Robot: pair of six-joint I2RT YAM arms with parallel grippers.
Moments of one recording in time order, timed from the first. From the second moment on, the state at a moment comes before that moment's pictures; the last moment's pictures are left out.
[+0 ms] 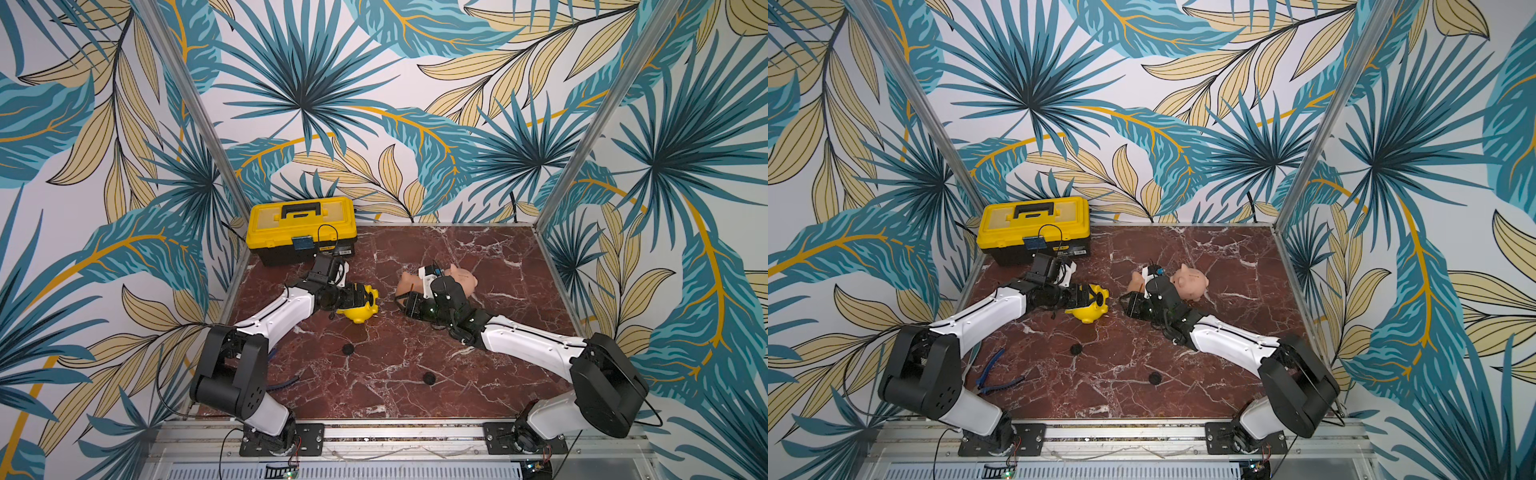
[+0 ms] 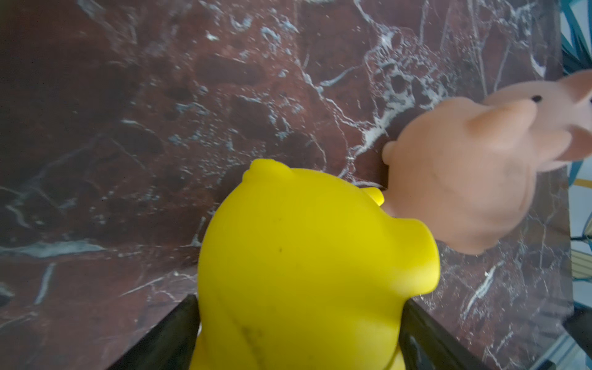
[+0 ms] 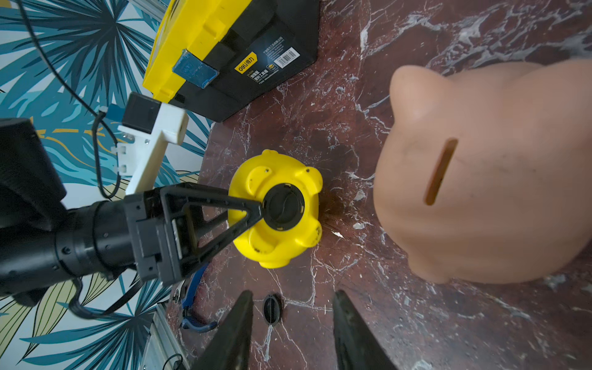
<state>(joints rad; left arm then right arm) -0.27 1.57 1.03 -0.45 0.27 -0.42 0.70 1.47 0.84 0.12 -0.10 0.83</state>
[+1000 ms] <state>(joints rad) -0.20 1.86 1.39 -0.61 0.15 -0.42 0.70 1.32 0.81 -0.02 -0.04 0.78</state>
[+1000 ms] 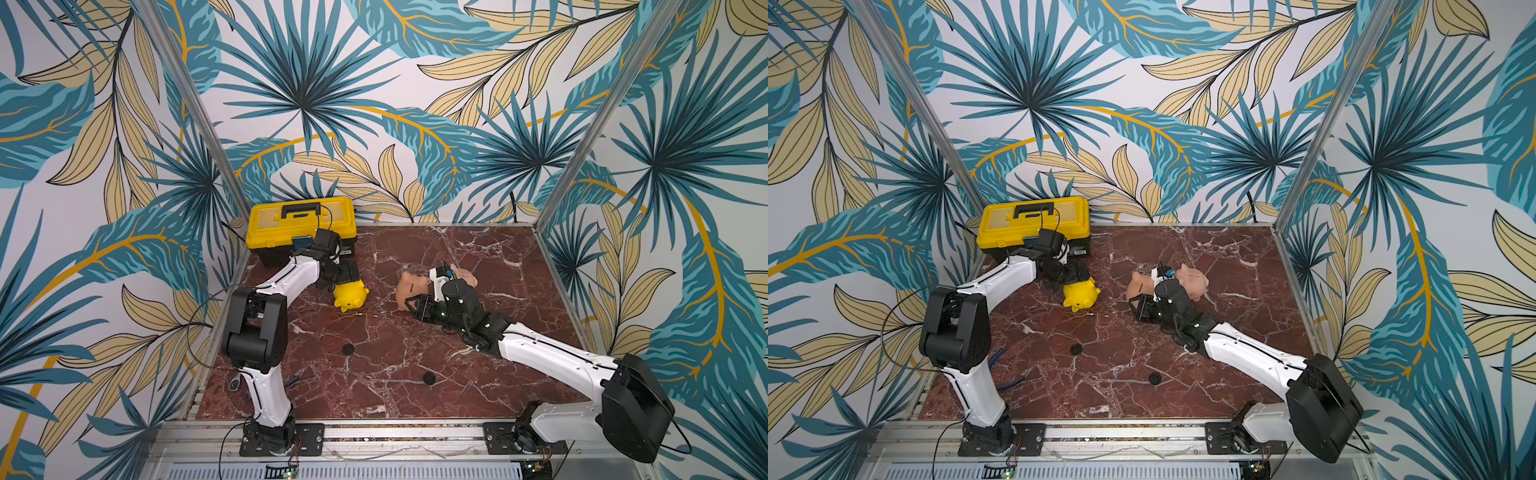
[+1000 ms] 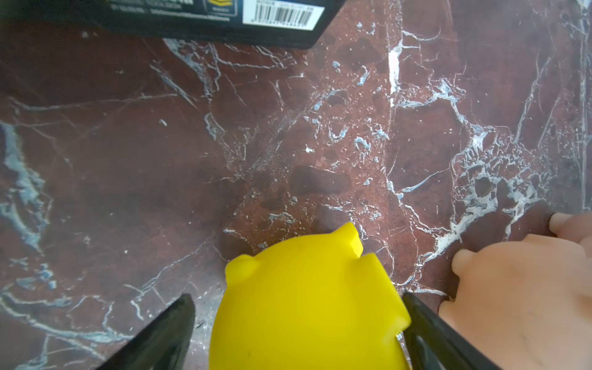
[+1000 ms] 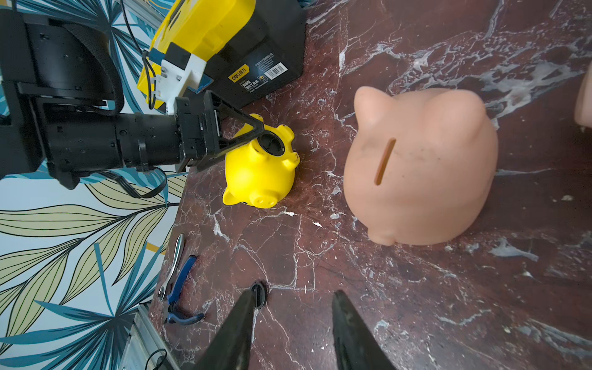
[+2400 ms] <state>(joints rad) -0.61 1.52 1.35 -0.59 -0.15 -0.43 0.56 1.04 0.81 -0.46 0.34 0.54</state>
